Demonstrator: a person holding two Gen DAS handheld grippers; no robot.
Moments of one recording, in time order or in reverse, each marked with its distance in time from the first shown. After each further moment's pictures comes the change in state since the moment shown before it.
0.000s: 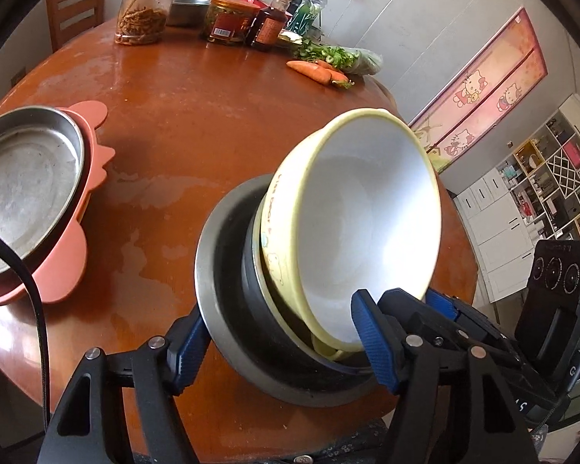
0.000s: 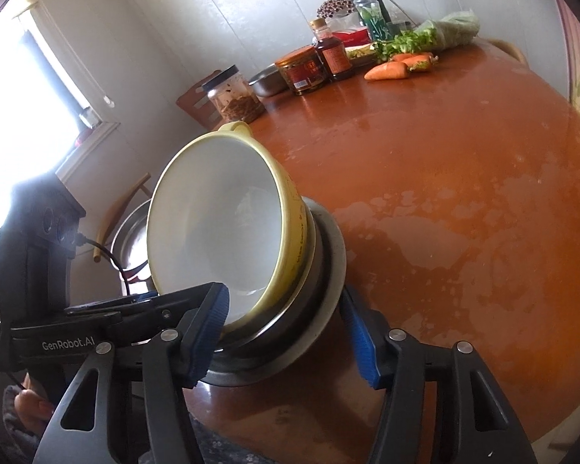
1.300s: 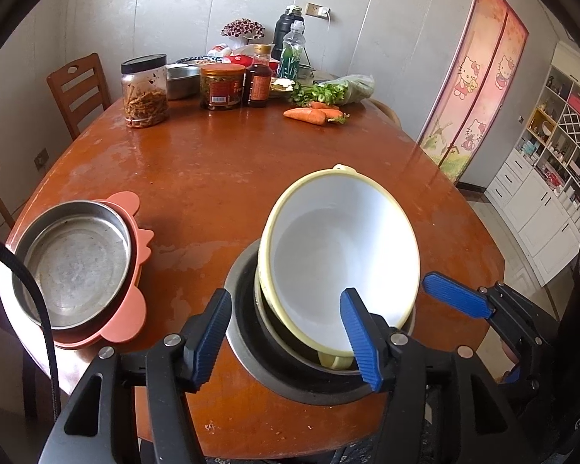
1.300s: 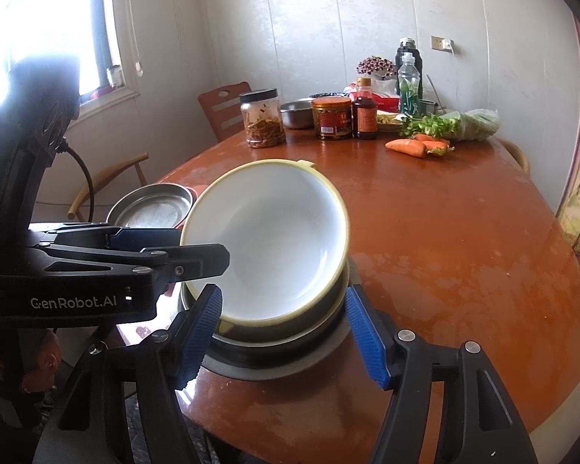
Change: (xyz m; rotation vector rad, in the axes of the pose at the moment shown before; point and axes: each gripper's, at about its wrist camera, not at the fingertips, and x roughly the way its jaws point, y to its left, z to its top) left arm -0.047 -0.037 -0.005 0.191 -0.159 0.187; right arm -0.019 0.049 -0.009 -0.308 -0.129 -0.145
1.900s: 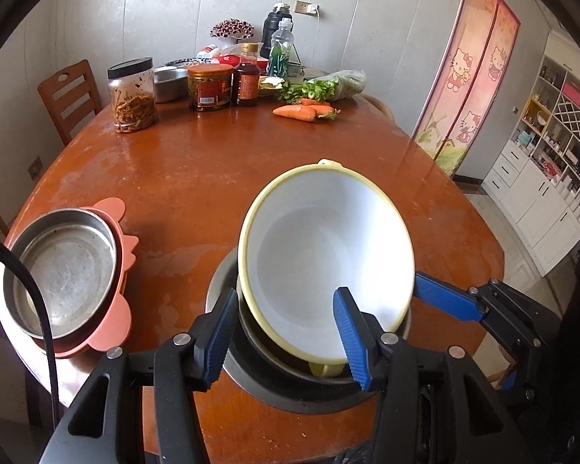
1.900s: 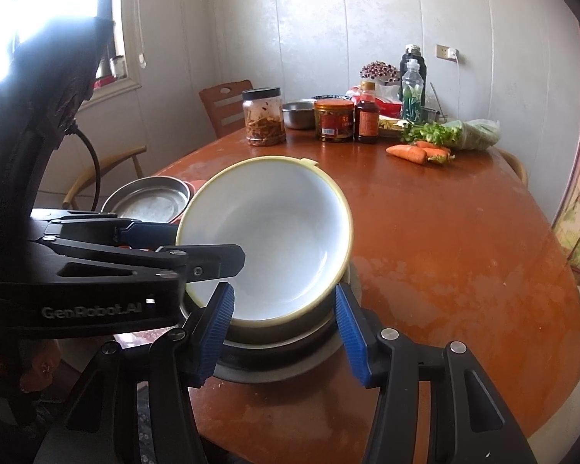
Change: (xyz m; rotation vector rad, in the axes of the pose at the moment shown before) left arm 0.008 -0.008 -0.001 0.032 0.010 -0.013; right arm 0.006 0.003 -0.002 -0.043 0.002 -0.018
